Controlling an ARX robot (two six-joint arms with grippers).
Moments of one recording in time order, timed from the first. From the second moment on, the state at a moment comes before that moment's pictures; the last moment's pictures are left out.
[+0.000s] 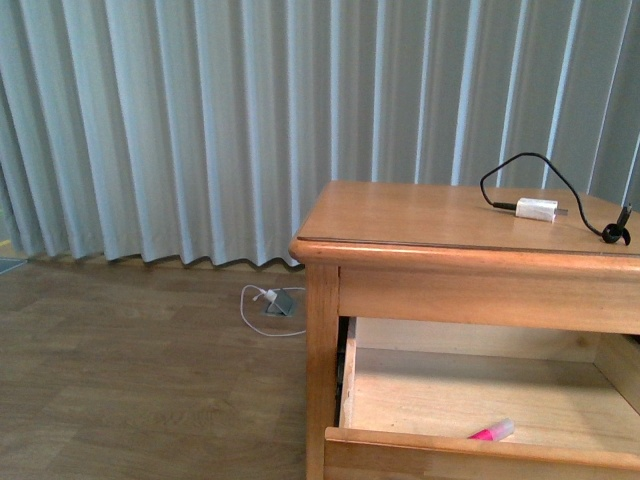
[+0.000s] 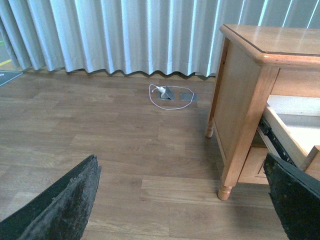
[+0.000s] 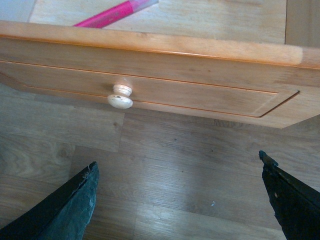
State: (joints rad) left arm 0.00 0.00 0.02 0.00 0.00 0.00; right arm -0.10 1.16 0.45 -0.09 -0.21 -0.08
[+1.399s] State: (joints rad) left arm 0.00 0.00 0.02 0.00 0.00 0.00; right arm 0.04 2.09 0.97 0.68 0.14 0.16
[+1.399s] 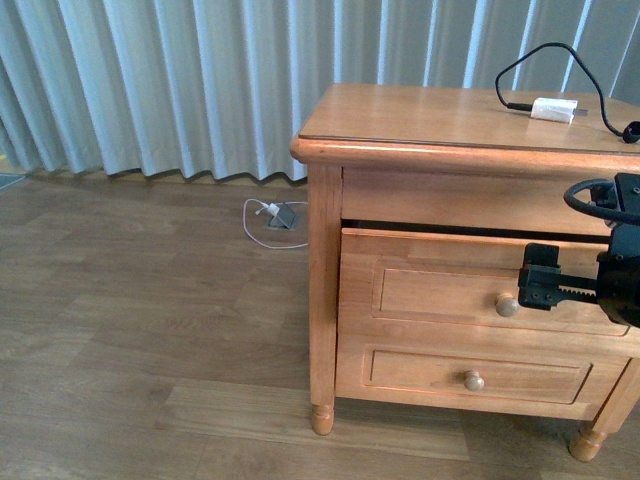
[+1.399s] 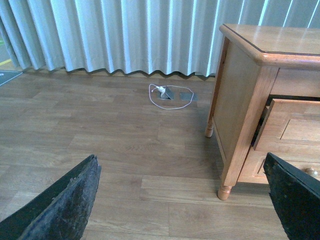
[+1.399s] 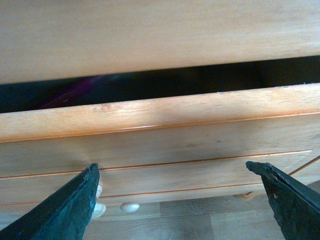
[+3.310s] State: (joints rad) left arm 0.00 0.00 0.02 0.00 0.00 0.00; right arm 0.02 1.95 0.92 0.57 0.05 0.12
